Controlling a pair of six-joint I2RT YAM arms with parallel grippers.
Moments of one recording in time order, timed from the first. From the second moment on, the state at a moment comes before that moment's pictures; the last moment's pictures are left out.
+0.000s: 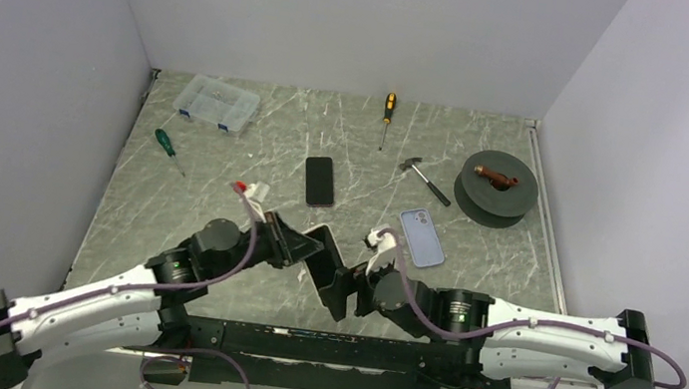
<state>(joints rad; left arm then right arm) -0.96 0.77 0.41 0.21 -0.02 -1.04 1.44 0.91 0.68 -0.31 0.50 0.66</state>
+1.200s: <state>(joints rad) -0.92 0.21 0.28 0.21 -0.27 -1.16 1.09 1.03 0.44 0.72 -0.12 1.21</state>
